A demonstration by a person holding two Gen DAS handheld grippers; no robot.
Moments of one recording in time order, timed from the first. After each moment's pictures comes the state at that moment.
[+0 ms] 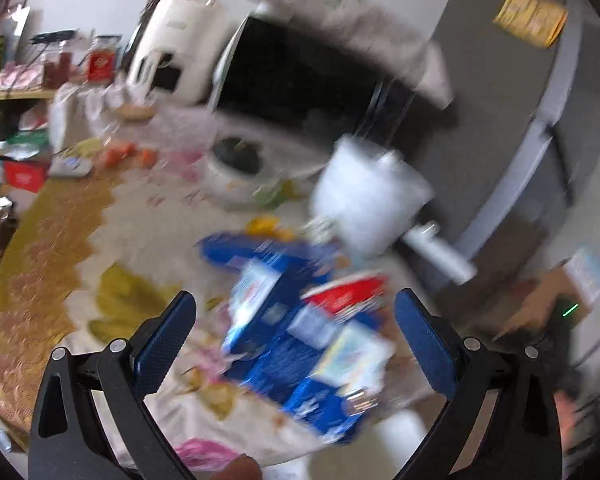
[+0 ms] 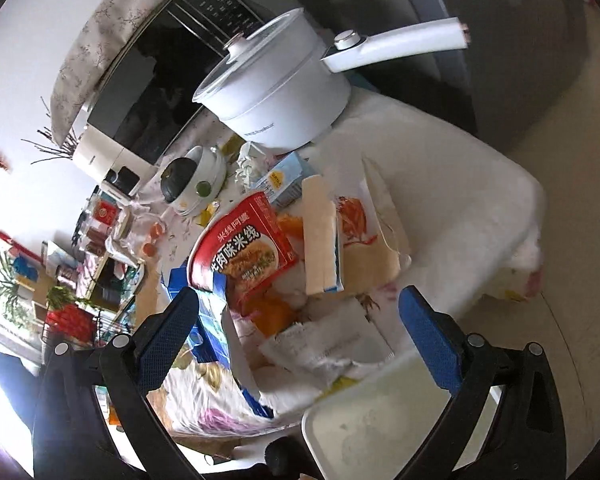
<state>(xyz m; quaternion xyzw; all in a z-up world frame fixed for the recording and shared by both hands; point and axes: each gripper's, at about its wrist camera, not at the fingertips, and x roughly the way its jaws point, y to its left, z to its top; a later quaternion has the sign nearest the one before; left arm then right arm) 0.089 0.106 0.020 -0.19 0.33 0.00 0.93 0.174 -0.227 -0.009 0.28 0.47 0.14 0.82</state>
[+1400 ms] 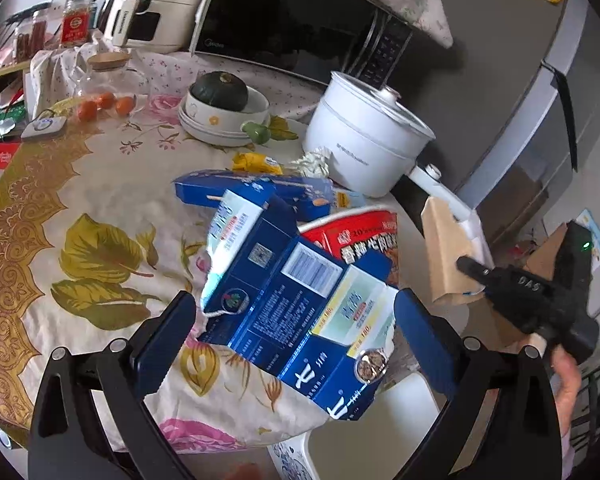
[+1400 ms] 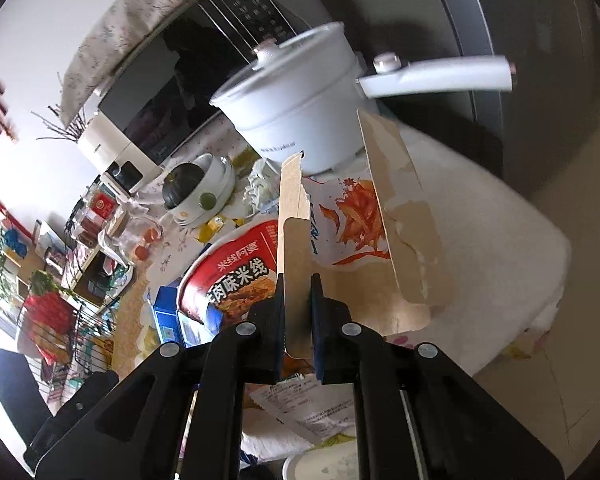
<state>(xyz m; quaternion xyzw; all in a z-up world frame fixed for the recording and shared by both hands) 0.104 0.083 -0.017 -0.18 0.38 -0.05 0.91 0.195 -0.202 -0.008 0.21 0.42 0.15 0.87</state>
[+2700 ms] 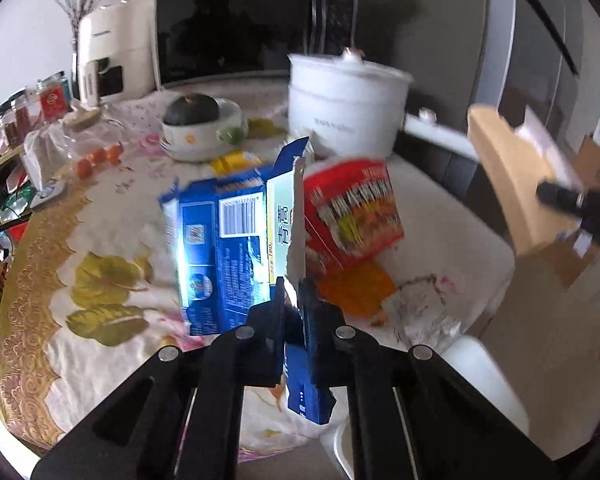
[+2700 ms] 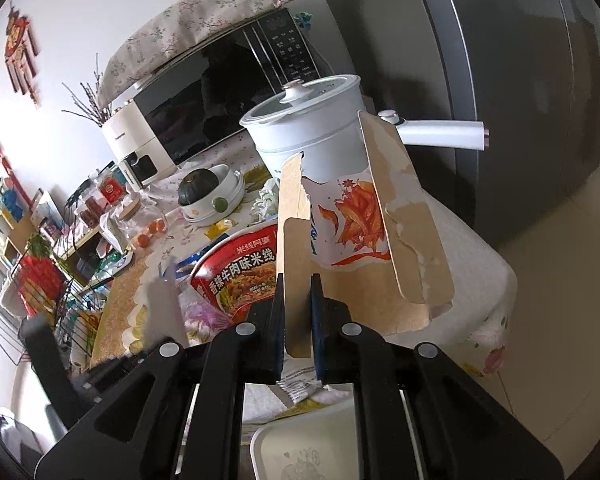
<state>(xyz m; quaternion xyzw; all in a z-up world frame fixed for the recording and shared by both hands) 0.095 0.021 -0.035 -0.03 0.36 -0.02 0.93 0.134 -0.215 0.028 0.14 0.36 0.15 0.91</state>
